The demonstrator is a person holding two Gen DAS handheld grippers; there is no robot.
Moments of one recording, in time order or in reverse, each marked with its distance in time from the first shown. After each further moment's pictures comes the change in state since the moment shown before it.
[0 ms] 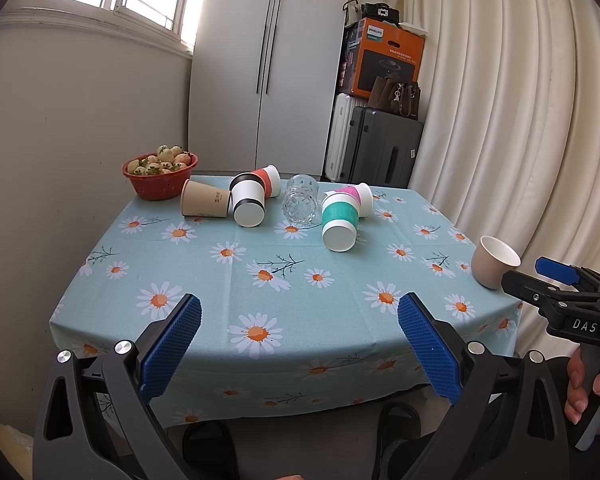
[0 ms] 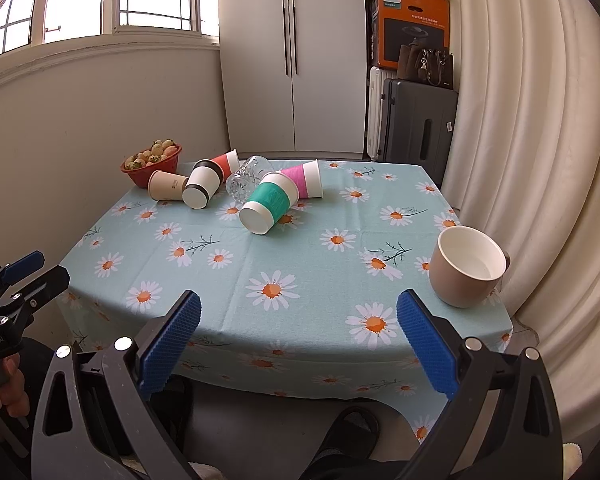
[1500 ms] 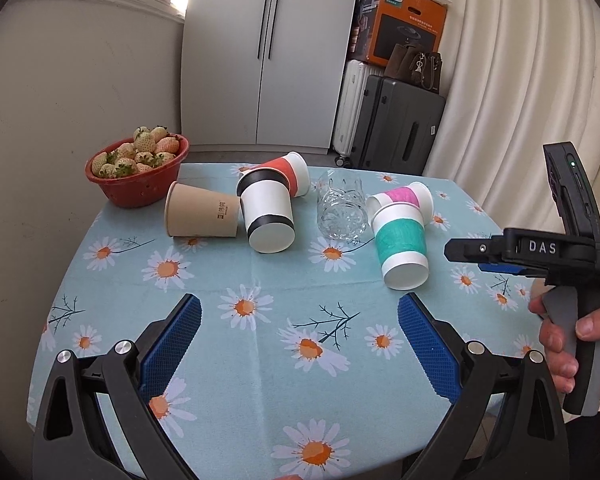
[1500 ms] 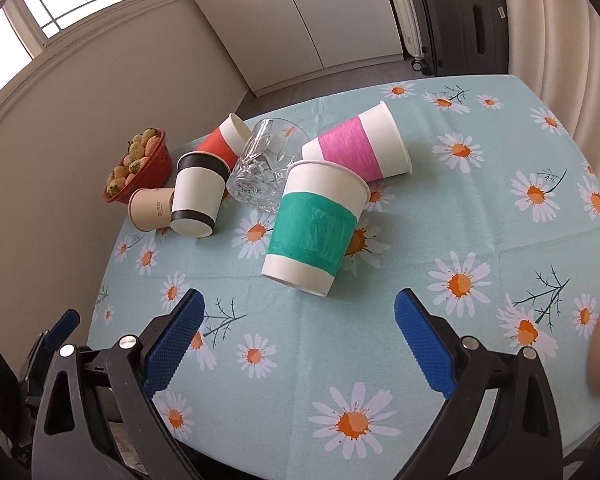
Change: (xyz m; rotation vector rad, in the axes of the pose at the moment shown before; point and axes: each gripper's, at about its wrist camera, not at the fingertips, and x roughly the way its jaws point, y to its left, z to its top) left arm 0.148 0.063 0.072 0.001 0.141 -0.013; right arm 0.236 -0.001 0.107 0.279 0.361 0.250
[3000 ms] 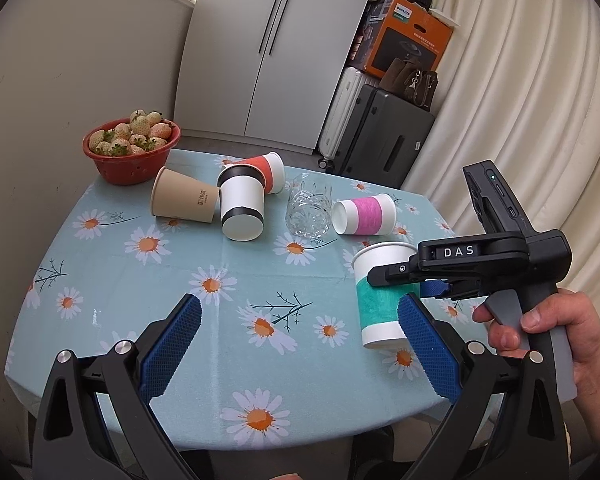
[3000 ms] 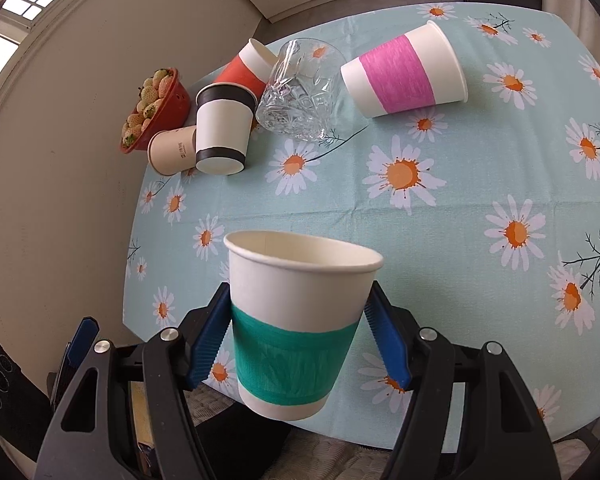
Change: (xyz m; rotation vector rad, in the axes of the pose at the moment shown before) left arm -0.040 -0.014 0.000 -0.126 0.006 -0.091; right arm 0.019 0.014 -0.002 0.019 0.313 0.099
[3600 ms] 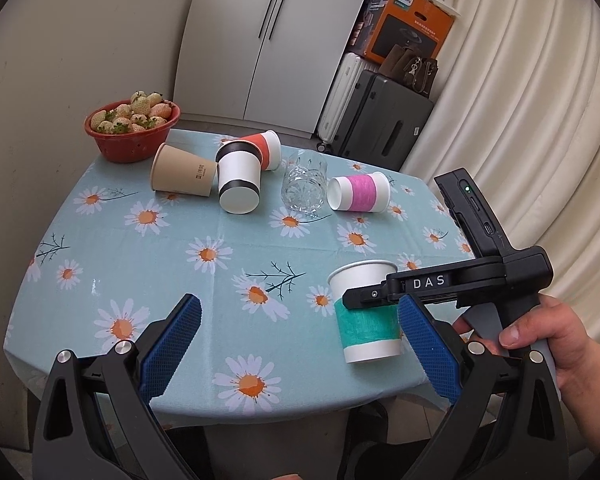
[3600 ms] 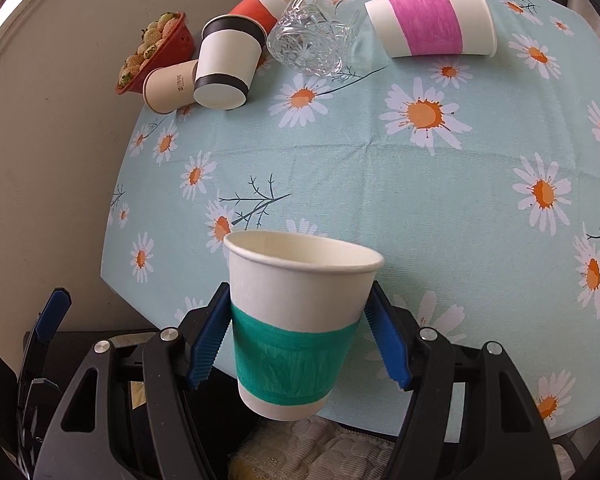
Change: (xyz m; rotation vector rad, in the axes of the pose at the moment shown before) left arm -0.008 -0.004 -0.017 -0.009 0.059 -0.003; right arm 0.036 0.009 -0.026 -0.082 0.108 -0.038
